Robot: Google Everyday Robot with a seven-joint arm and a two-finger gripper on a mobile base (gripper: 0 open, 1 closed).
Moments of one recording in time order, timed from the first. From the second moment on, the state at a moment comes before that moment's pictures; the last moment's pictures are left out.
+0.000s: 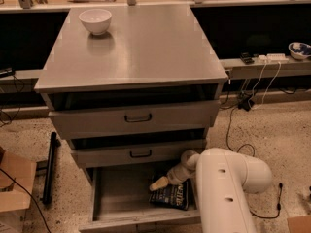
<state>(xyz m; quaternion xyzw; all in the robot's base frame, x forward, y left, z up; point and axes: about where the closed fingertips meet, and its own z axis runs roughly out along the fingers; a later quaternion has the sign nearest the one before) 0.599 -0.055 0.157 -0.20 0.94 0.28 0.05</state>
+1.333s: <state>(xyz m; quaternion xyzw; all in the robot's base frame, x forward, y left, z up) 0.572 -0.021 0.140 -0.19 0.93 0.32 0.01</state>
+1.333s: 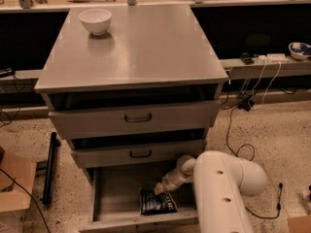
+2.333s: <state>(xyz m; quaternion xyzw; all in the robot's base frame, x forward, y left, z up) 0.563 -0.014 0.247 -0.20 0.89 0.39 0.15</state>
